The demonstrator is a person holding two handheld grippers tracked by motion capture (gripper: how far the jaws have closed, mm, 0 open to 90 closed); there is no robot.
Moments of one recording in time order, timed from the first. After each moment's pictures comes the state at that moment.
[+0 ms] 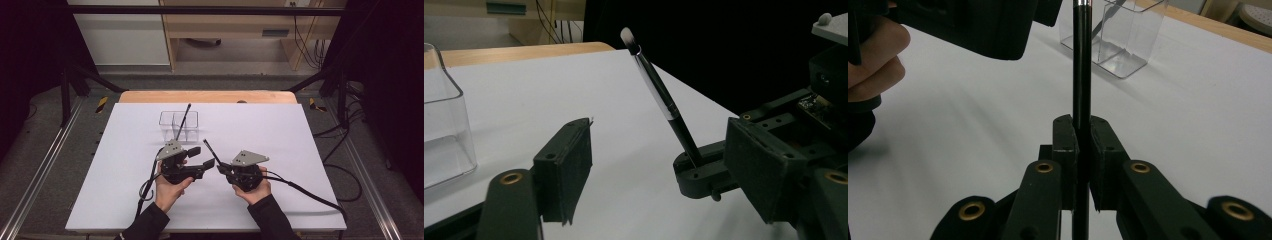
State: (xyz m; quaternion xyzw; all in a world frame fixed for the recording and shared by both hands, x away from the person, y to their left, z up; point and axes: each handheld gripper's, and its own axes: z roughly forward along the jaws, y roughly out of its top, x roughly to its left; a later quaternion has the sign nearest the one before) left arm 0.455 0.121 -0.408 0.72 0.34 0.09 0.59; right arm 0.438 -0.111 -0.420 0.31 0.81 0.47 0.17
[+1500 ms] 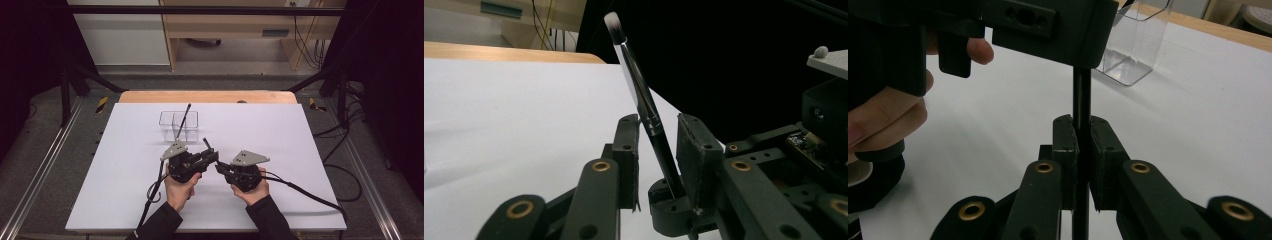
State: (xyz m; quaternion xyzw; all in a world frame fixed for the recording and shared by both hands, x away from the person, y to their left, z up) left arm 0.456 0.104 -0.414 0.68 0.37 0.06 0.63; right arm 0.438 -0.109 -0.420 0.32 0.80 0.49 0.16
